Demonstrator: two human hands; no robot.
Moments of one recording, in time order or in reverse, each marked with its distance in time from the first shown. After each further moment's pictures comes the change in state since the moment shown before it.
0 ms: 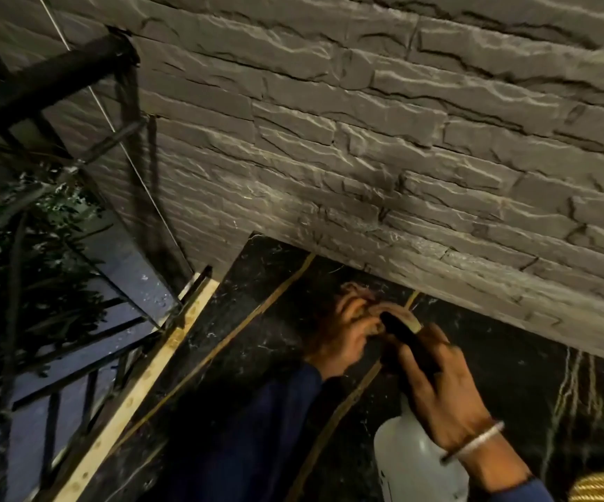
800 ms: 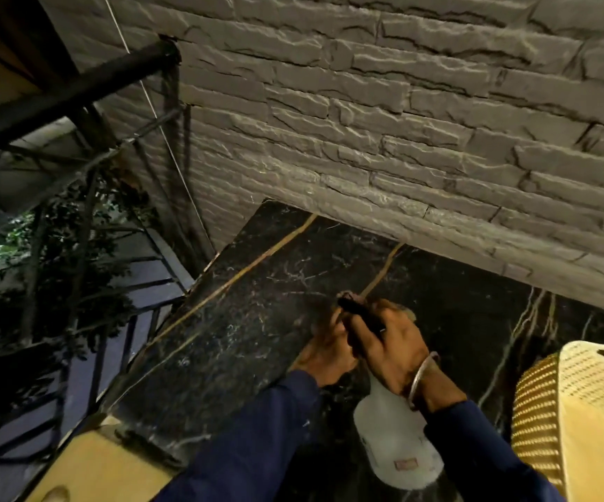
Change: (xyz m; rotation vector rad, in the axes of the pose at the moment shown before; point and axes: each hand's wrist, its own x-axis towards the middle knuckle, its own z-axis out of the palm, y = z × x) left_hand -0.143 0.123 -0.052 -0.144 -0.391 -0.241; right_hand -0.117 -0.006 0.005 -0.185 -0.150 -0.130
